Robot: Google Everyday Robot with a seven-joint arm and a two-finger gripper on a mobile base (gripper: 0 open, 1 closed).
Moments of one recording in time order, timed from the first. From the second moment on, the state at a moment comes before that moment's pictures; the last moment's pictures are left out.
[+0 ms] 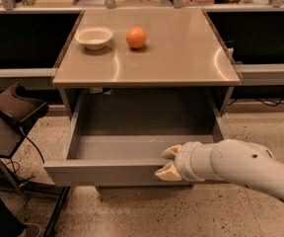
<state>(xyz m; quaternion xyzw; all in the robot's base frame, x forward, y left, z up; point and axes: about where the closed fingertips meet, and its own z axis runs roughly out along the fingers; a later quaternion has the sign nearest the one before) 0.477 -0.081 0.653 -0.51 0.78 0.09 0.35</state>
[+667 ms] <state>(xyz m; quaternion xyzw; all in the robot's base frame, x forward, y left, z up) 0.471 -0.081 0.652 -0.51 0.78 0.09 0.35</state>
